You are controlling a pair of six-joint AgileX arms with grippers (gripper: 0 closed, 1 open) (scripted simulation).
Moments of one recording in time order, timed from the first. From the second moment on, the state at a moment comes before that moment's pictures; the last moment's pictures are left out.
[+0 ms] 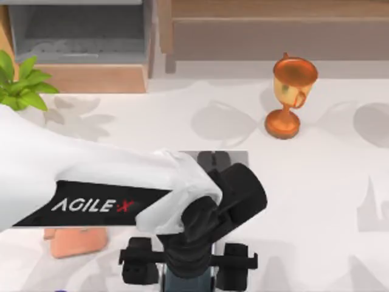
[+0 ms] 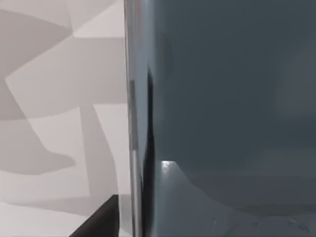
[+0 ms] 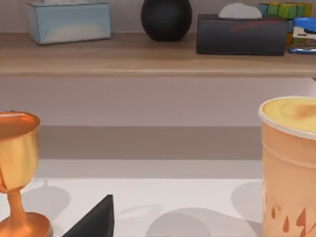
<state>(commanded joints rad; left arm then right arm) -0.98 1.89 1.03 -0.70 -0.02 -0.89 0.00 0.00 0.00 0.00 0.00 0.00</state>
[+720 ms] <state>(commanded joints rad) -0.98 1.89 1.03 -0.70 -0.02 -0.89 0.00 0.00 0.00 0.00 0.00 0.00</state>
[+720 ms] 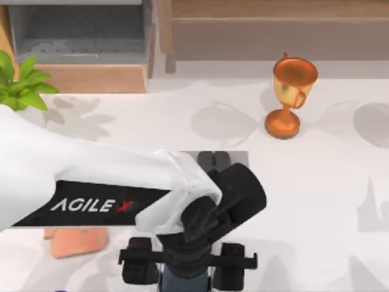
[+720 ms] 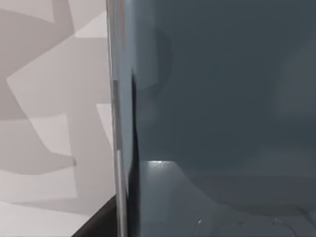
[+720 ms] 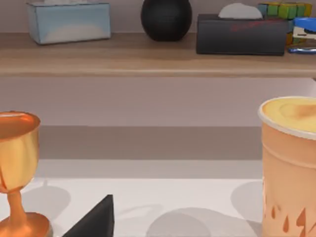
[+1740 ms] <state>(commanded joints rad) -0.99 1.80 1.09 -0.84 -0.04 -0.89 0.00 0.00 0.00 0.00 0.00 0.00</state>
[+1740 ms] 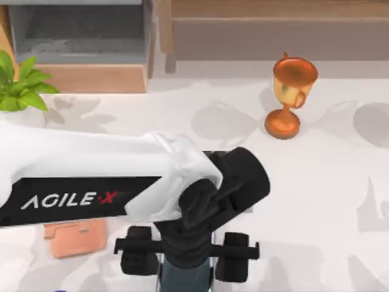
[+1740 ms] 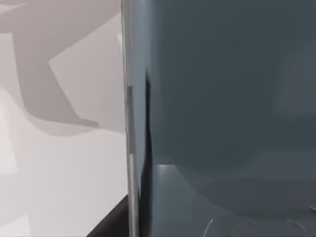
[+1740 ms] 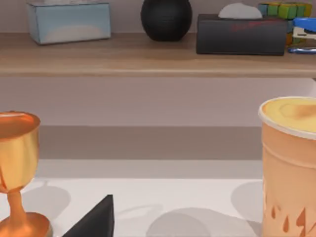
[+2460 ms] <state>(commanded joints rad) -1.08 1.16 0.76 -0.80 -0.75 -0.97 0.00 0.00 0.00 0.00 0.00 0.00</state>
